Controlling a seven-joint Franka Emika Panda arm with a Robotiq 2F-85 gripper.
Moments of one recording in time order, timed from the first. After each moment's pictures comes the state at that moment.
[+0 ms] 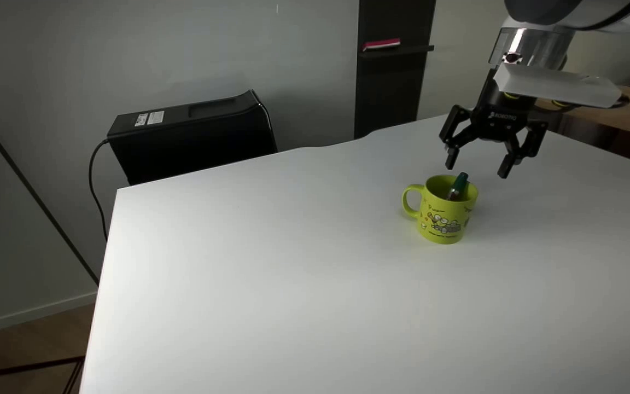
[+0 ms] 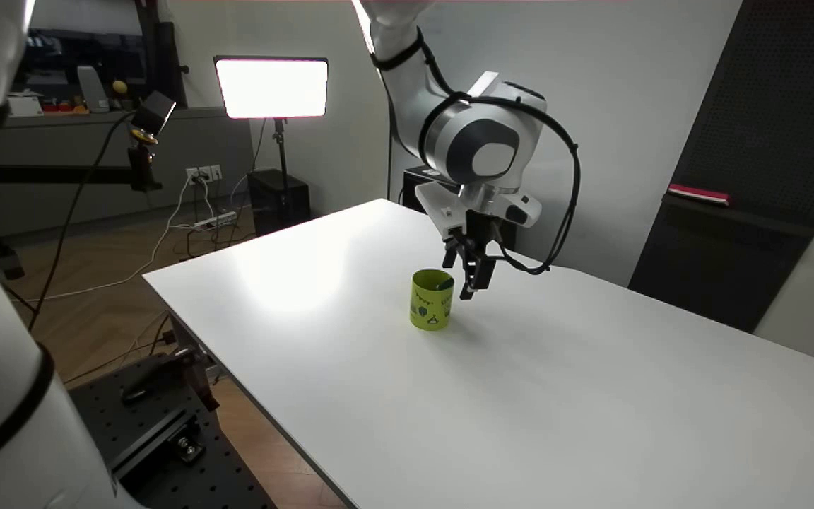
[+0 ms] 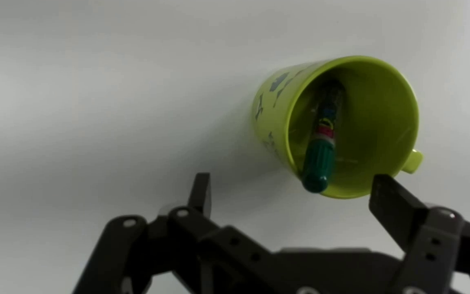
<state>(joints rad) 0.00 0.46 -0.01 -2.04 0.30 2.48 0.29</state>
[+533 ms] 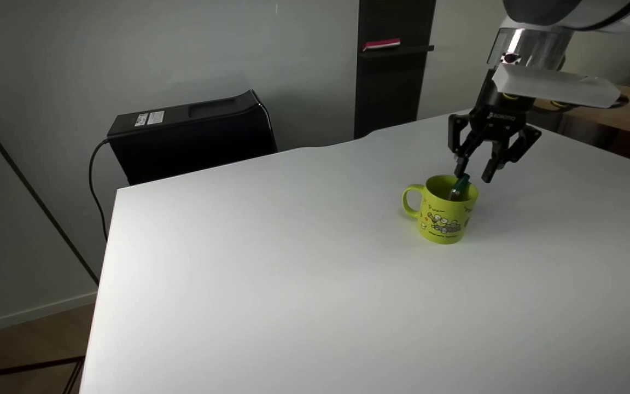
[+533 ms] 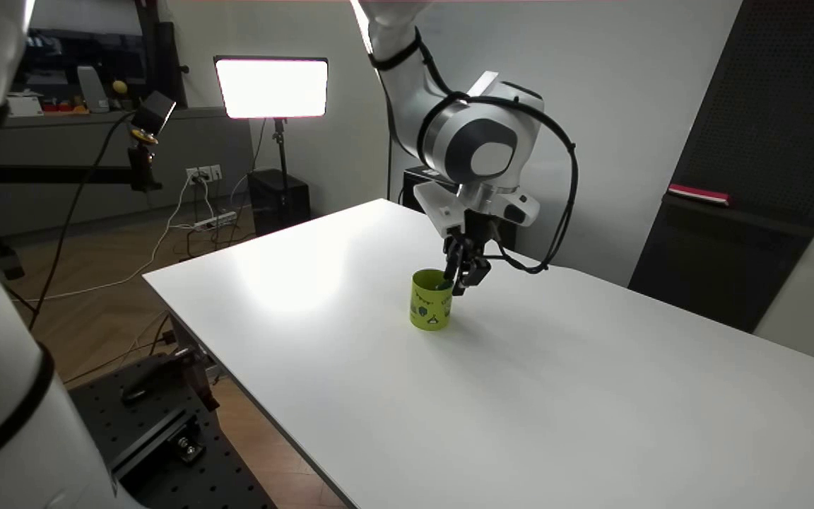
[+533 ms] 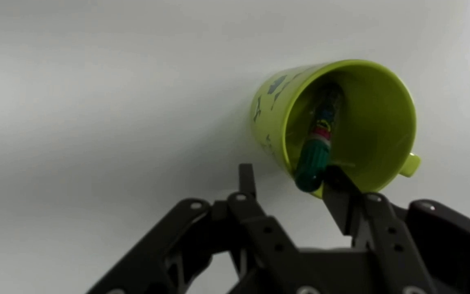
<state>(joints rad) 0.00 0.46 -0.01 -2.04 0.30 2.48 0.29</state>
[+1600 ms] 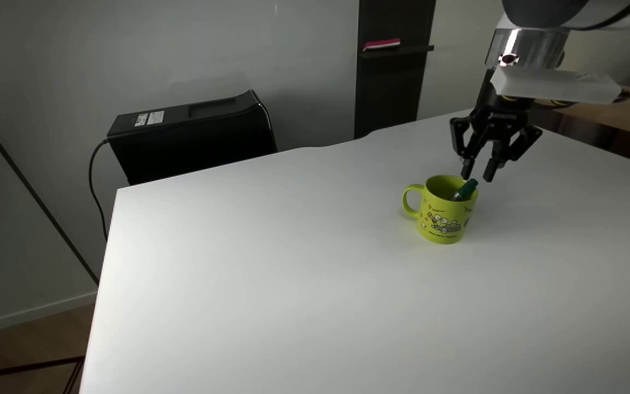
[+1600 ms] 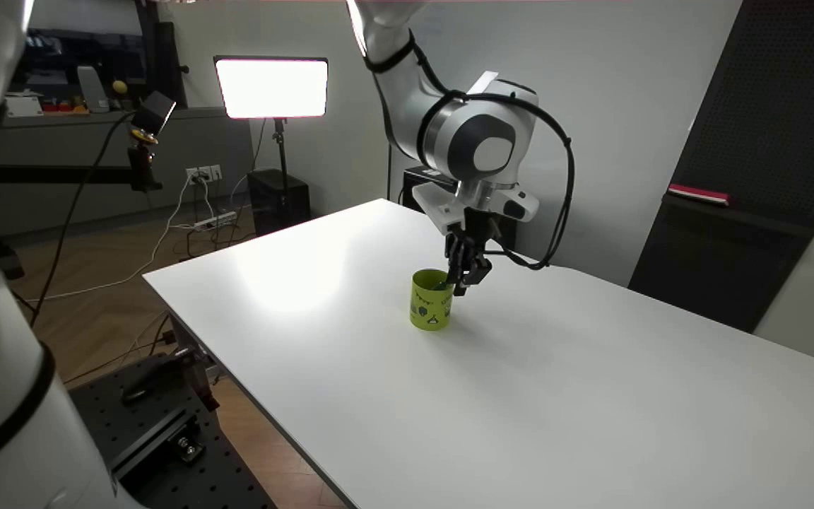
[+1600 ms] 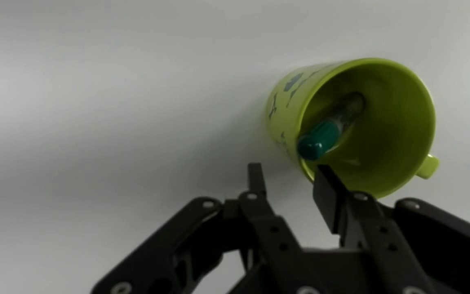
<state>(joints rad) 0.03 0.46 -0.04 -2.04 0.22 2.46 0.35</state>
